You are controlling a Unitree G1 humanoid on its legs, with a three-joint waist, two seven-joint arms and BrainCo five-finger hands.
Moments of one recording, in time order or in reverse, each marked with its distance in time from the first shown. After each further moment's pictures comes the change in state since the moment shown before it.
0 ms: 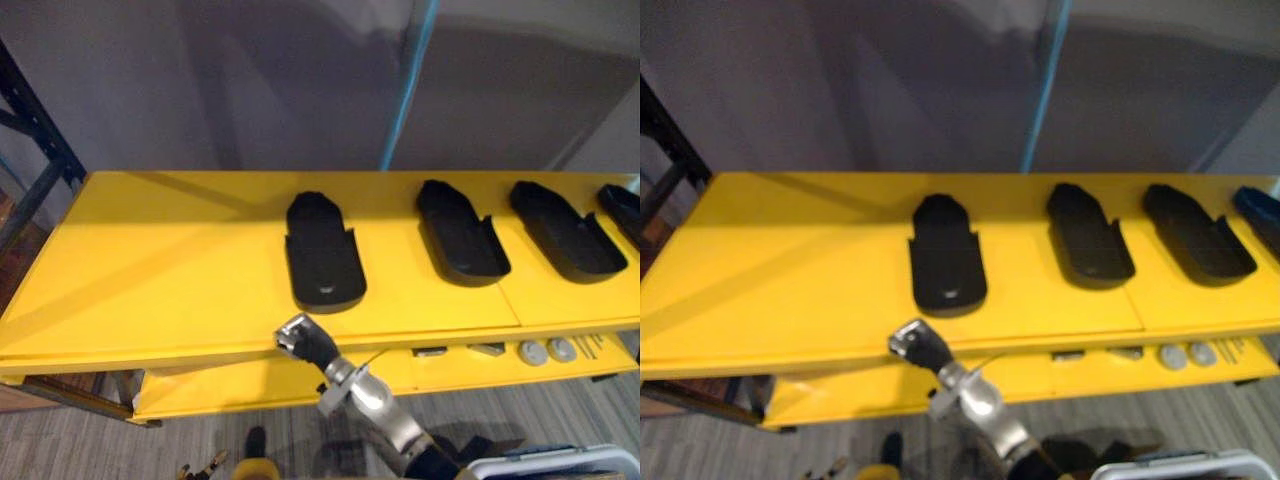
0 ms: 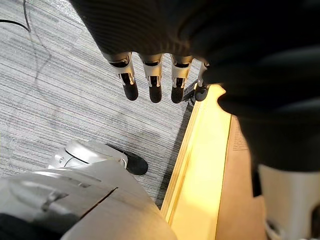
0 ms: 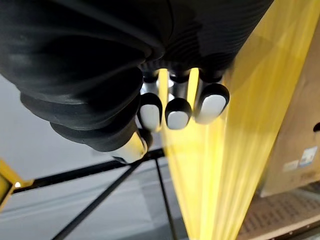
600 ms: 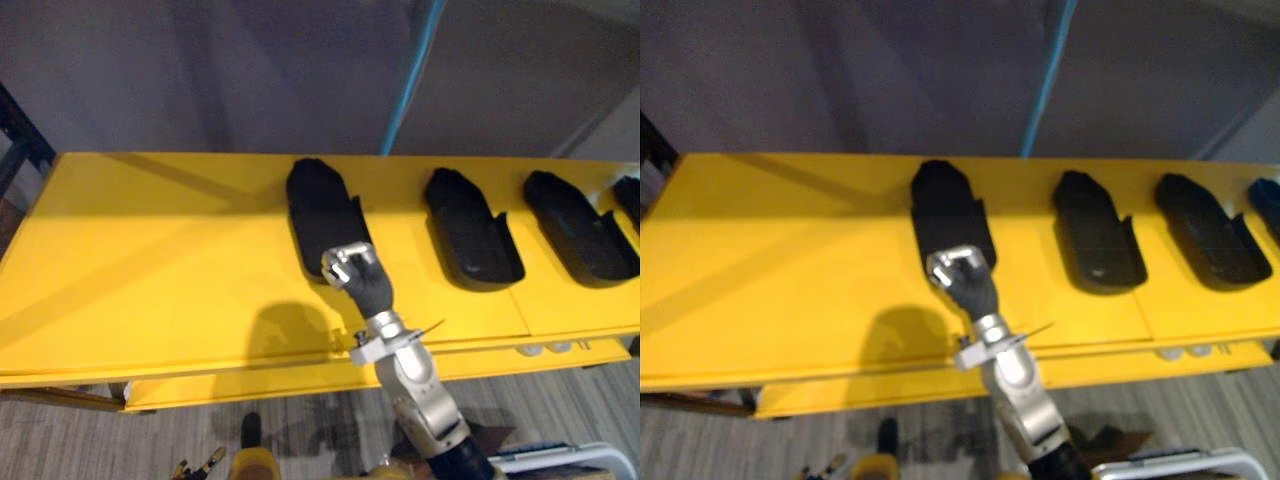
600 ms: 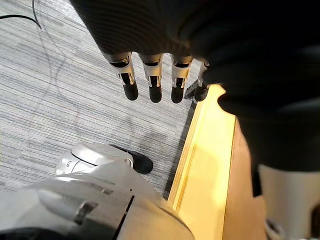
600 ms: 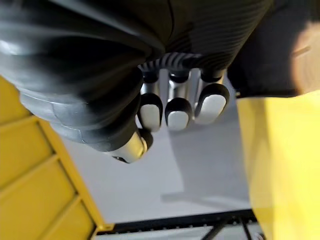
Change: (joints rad) left arm 0.021 0.002 0.005 -0.011 -0.010 -0.046 0.000; right arm 0.075 -0.064 -0.156 -0.462 0.024 -0.001 -0.046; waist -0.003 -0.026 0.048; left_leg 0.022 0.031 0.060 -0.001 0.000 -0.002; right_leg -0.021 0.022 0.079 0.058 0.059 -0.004
